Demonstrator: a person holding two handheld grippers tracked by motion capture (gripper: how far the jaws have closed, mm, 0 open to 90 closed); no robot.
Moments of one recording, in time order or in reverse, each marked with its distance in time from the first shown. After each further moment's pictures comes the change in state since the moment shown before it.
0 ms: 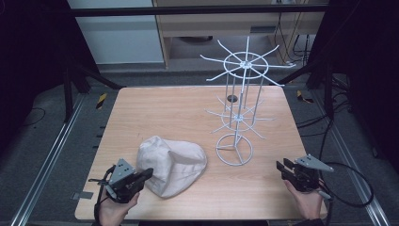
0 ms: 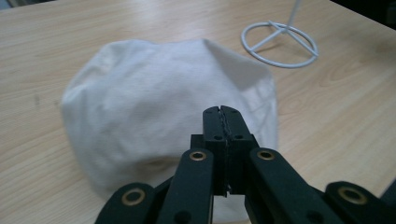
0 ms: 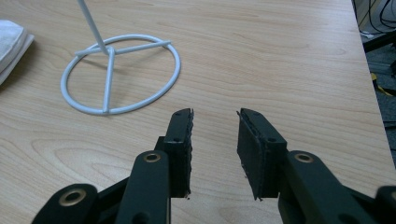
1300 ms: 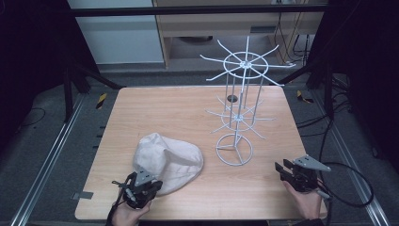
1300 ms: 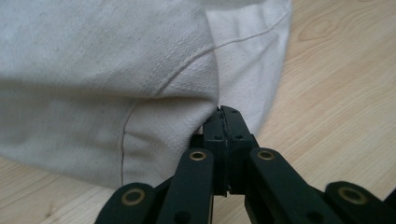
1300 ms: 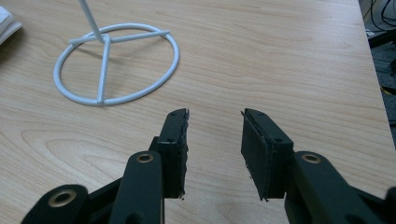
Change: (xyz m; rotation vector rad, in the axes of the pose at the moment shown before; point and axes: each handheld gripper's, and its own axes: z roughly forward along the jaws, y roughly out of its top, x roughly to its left) left arm -0.002 -0.032 0.042 0.227 0.042 -0.003; right arm -0.001 -0.004 0.005 0.021 -0.006 -0.025
